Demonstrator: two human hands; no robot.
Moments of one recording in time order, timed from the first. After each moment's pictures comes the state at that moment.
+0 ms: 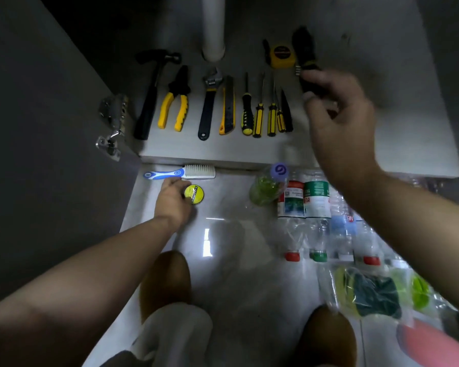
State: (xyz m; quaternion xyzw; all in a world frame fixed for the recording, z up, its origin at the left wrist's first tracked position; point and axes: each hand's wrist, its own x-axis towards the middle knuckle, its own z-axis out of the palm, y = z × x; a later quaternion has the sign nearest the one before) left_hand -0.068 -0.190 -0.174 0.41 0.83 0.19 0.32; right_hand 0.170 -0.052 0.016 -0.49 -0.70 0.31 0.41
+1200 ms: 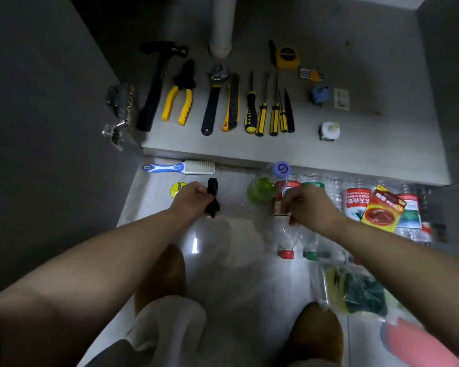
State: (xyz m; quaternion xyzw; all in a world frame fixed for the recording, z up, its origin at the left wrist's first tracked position) left_hand -0.037 -0.180 -0.175 0.27 0.78 0.25 0.50; right_hand 0.218 -0.099 -0.076 -0.57 -0.70 0.43 -0.04
